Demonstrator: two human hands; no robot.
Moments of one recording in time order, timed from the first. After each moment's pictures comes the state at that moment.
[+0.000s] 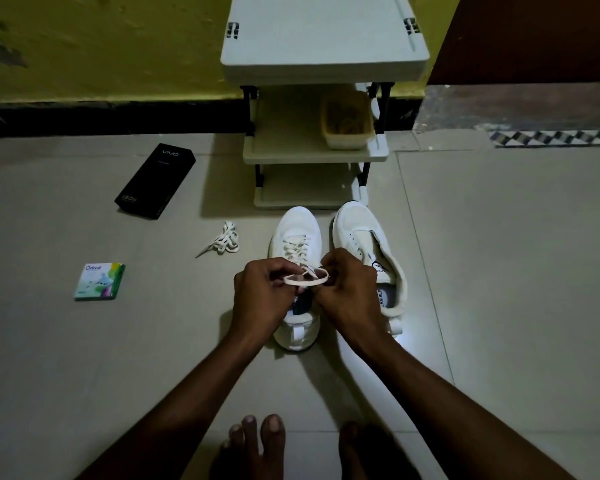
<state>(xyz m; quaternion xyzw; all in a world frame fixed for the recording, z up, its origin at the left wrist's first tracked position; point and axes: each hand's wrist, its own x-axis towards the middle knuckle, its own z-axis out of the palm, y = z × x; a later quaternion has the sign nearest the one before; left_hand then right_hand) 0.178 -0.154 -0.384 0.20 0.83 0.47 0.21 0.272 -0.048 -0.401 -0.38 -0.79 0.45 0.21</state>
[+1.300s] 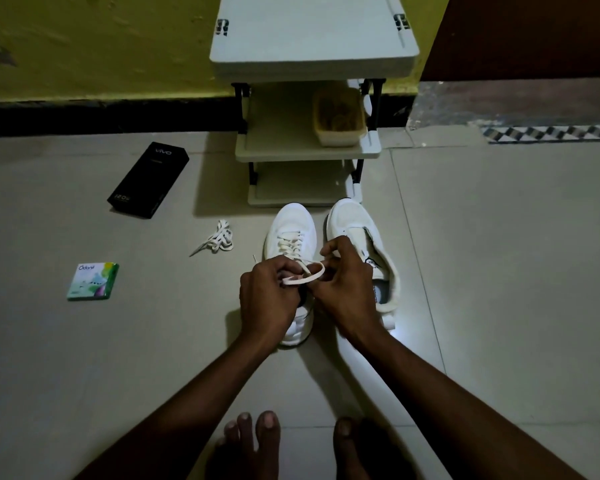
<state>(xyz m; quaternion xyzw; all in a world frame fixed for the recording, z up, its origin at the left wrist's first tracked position) 0.193 -0.142 -0.404 0.20 0.86 0.45 0.16 0.277 -0.044 -0.404 -0.35 -0.73 0.52 0.25</state>
